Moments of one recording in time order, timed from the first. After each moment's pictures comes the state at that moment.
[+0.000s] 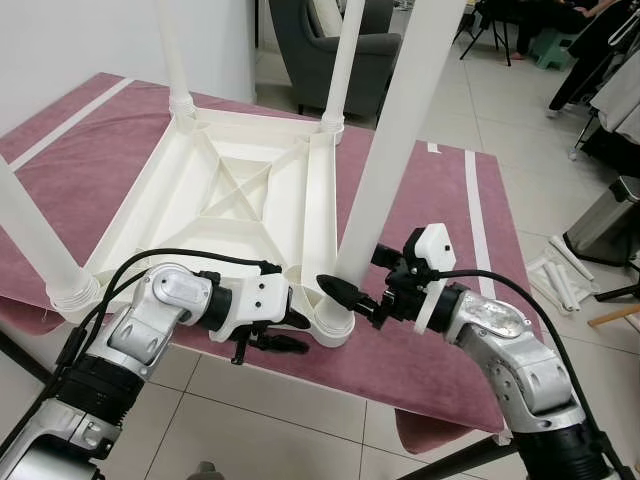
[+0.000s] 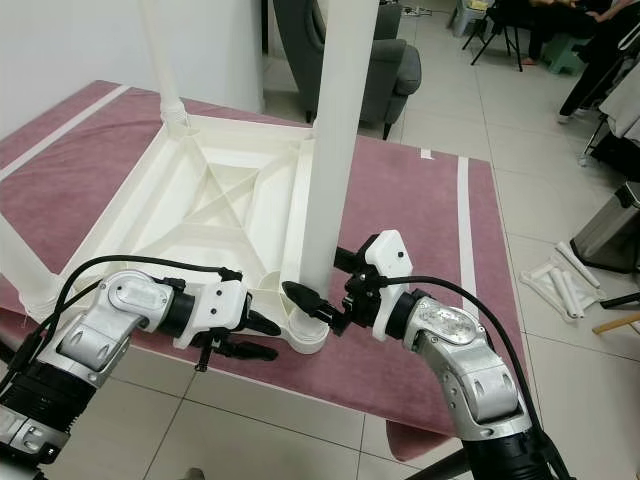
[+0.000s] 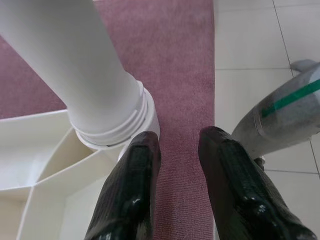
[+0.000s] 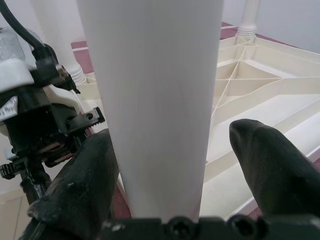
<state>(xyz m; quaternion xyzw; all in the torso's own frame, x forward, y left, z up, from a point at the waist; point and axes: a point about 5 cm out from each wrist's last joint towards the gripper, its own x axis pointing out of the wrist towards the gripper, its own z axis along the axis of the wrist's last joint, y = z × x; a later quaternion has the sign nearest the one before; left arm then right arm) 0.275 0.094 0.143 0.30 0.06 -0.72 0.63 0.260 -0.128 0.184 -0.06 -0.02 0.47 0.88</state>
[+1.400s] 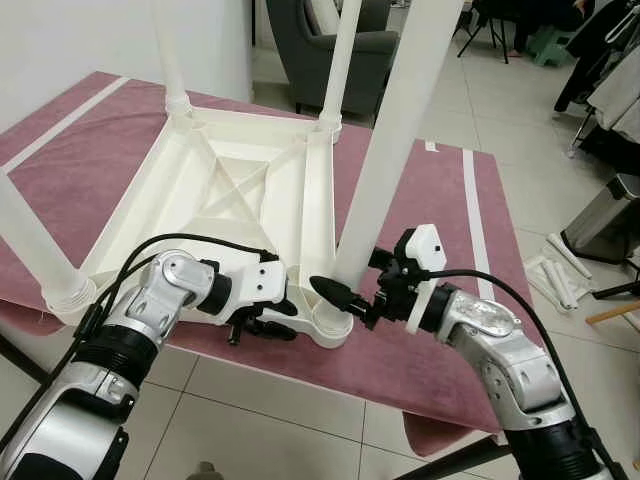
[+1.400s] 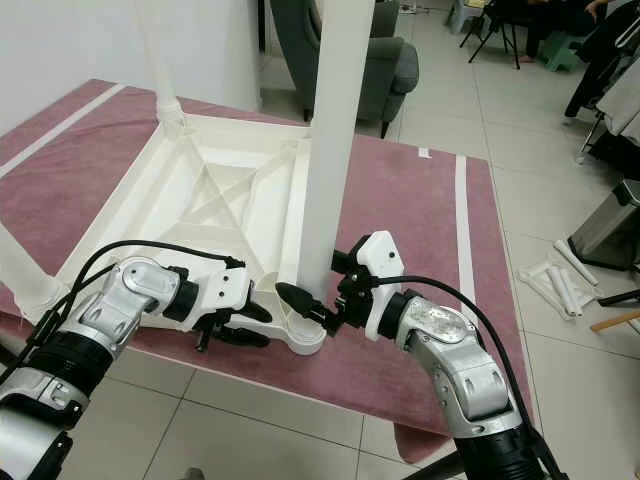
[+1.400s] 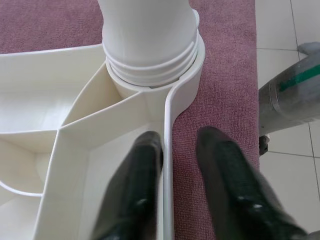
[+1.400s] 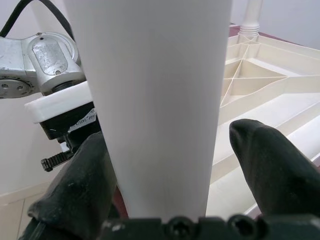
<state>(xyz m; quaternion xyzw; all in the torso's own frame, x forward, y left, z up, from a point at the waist) 0.308 0.102 0.130 0.31 0.11 -0.70 0.63 0.261 -0.123 0.181 -0.06 -0.02 0.47 0.88</state>
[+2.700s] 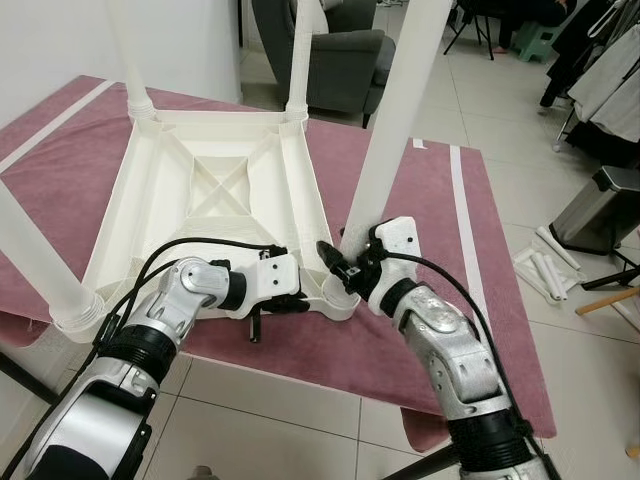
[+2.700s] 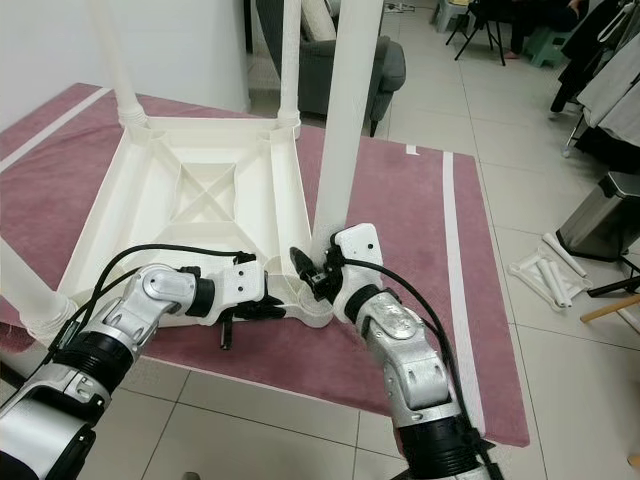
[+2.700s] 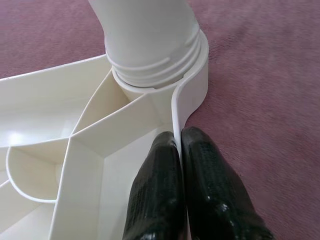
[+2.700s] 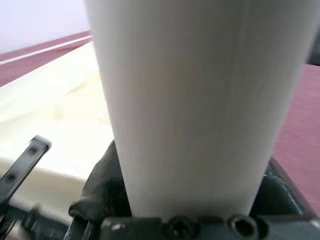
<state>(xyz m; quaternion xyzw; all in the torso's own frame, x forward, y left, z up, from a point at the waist) 0.323 0.077 0.126 0.30 0.06 -0.63 0.71 0.293 -0.099 0.165 -0.01 -0.03 0.17 0.99</state>
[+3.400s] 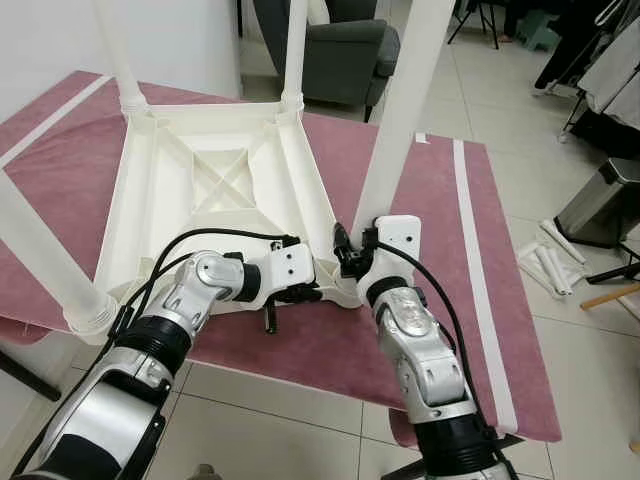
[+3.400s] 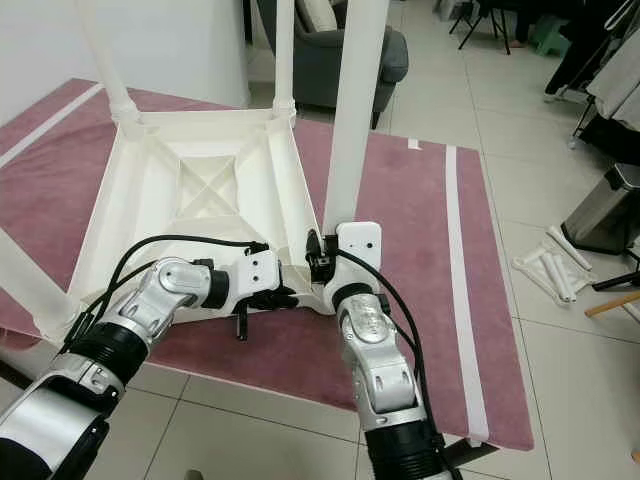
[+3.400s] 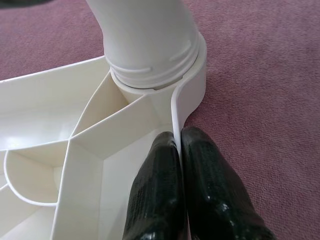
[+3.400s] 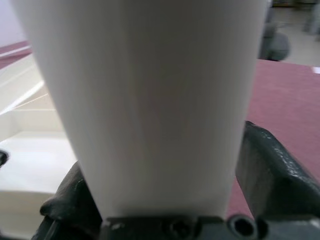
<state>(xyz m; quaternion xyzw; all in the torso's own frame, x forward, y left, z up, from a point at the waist) 0.326 0.068 0.131 0.30 0.04 -0.63 0.72 0.294 -0.103 0.166 0.00 -0.04 0.13 0.99</state>
